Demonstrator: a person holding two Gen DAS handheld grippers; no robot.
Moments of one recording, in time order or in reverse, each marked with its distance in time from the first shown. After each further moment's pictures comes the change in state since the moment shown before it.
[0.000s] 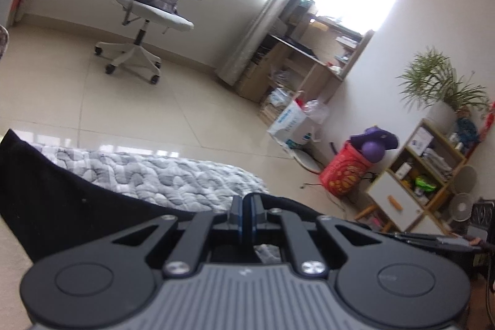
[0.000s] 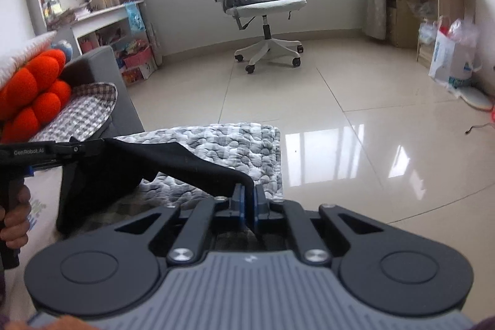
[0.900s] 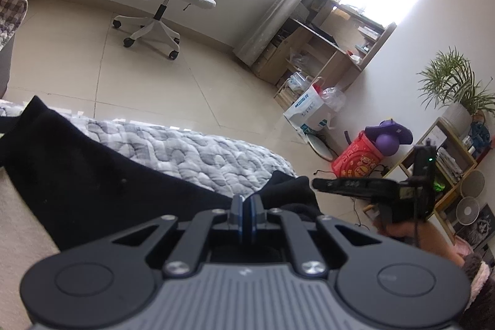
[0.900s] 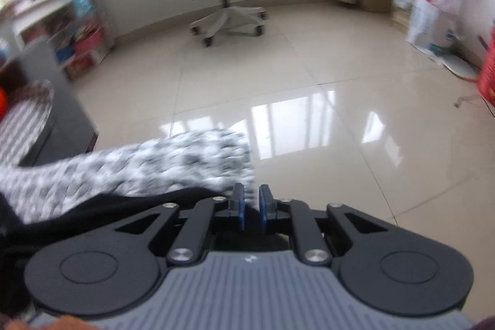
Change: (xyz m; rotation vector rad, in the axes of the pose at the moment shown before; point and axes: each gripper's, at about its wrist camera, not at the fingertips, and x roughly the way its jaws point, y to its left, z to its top) left arm 0.015 0.040 -0.003 -0.055 0.075 0.050; right arm 0.130 -0.031 0.035 0.161 0.078 -0.140
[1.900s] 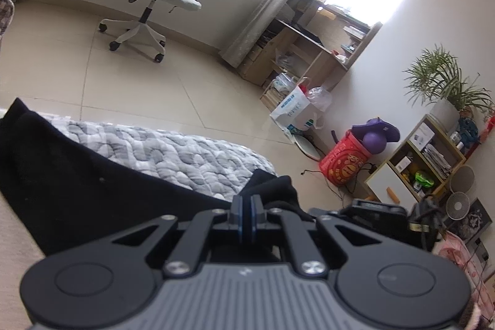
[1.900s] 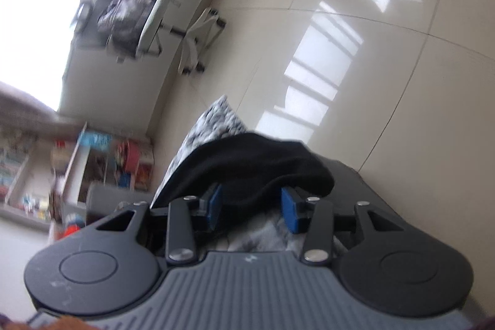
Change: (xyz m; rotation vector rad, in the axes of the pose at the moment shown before) left arm 0.001 -0.005 -0.001 0.023 -0.010 -0.066; right arm -0.041 -0.067 -0.078 0.825 0.032 0.291
